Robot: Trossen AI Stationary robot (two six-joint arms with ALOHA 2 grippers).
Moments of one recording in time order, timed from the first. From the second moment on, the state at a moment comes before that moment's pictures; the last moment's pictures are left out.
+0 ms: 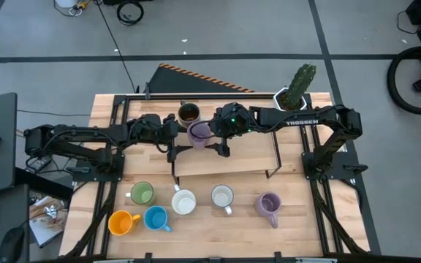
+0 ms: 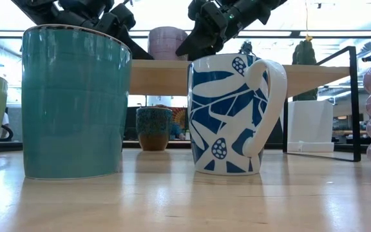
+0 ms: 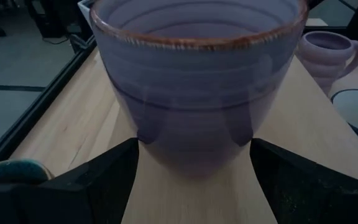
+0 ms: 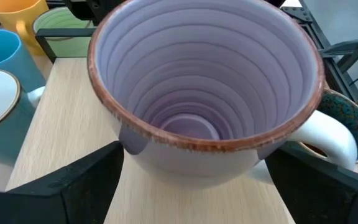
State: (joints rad) left arm 0.22 1.15 0.60 0.17 0.10 0.09; right arm -0.16 1.64 1.27 -0.24 -0.13 -0.13
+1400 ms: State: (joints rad) left arm 0.18 1.27 0.74 0.09 0.07 0.07; right arm -0.15 1.61 1.29 -0.35 -0.13 -0.13
